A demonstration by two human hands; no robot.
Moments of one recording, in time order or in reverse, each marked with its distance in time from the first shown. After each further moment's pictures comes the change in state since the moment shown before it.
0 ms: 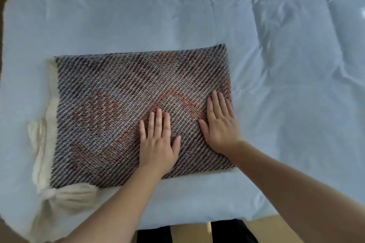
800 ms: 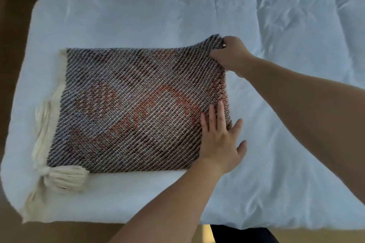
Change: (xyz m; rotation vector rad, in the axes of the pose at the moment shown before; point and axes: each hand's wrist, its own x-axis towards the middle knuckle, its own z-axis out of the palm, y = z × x) left_hand 0.020 0.168 0.003 -0.137 0.013 0.156; right_hand 0.133 0.038 -0.124 0.820 -0.031 0.253
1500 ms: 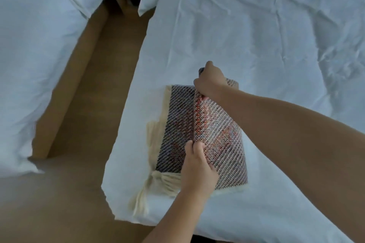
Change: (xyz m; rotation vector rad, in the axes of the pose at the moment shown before) left_hand -0.161 -0.191 -0.170 -0.401 0.207 -0.520; right_hand -0.079 -0.249 0.184 -0.168 -0.029 -0.144
